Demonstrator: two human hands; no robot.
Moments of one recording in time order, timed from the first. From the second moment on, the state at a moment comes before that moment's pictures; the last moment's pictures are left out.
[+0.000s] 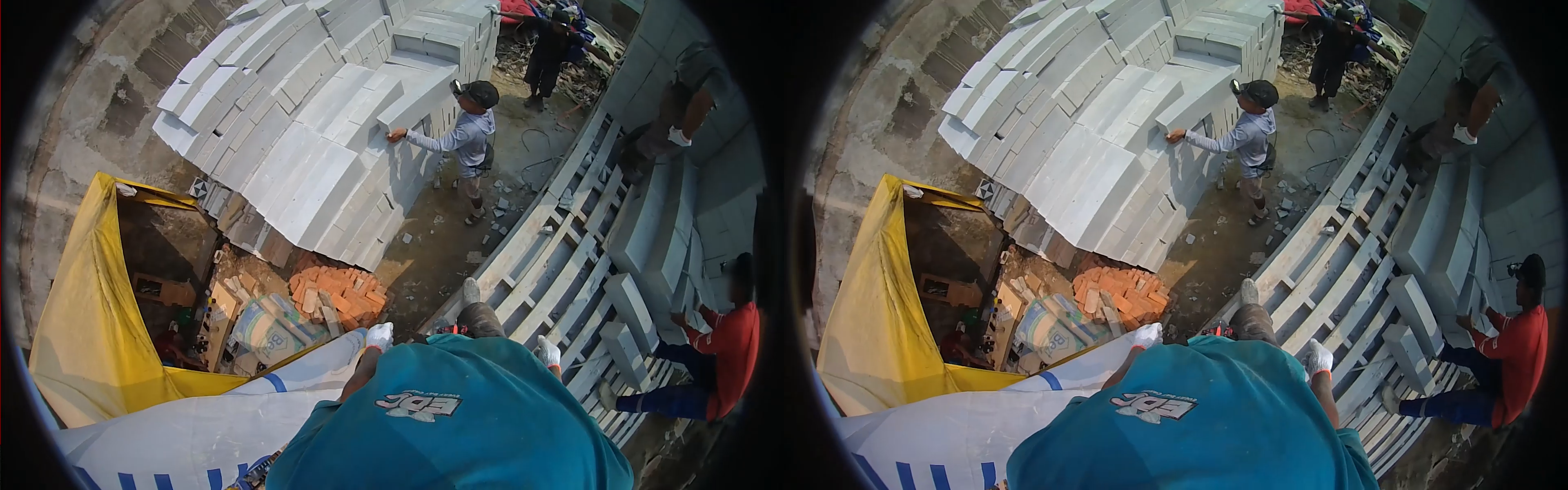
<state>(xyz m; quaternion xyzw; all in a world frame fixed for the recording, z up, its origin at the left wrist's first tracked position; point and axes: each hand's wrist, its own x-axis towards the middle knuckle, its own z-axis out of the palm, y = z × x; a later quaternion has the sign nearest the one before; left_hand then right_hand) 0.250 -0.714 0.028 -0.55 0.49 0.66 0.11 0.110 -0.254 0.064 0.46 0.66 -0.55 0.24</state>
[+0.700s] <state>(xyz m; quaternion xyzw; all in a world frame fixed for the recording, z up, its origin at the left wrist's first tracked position) 0.030 -0.713 0.060 -0.48 0.58 0.65 0.06 -0.056 -0.272 0.047 0.39 0.70 -0.56 0.21</state>
